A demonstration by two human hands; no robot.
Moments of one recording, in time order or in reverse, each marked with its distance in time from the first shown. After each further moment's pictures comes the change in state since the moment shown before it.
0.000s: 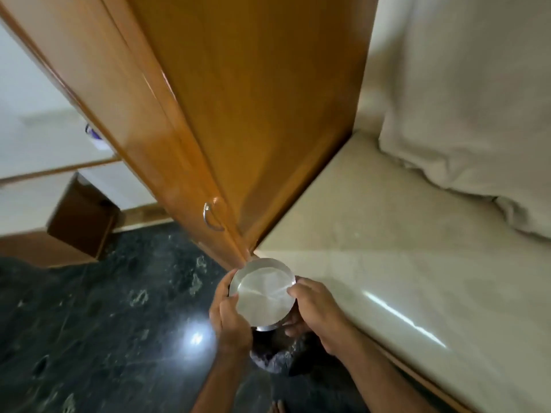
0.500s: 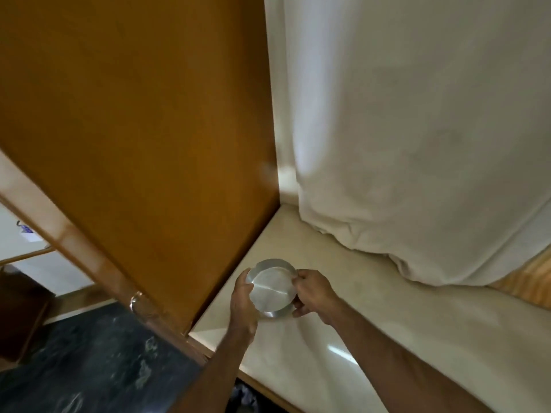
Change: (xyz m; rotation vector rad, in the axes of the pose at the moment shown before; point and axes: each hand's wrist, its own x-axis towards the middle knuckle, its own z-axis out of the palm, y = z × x) left_hand 0.008 0.061 0.194 0.101 -0.509 0.023; right_hand 0.009 -0.108 -0.174 -0.165 0.294 -0.145
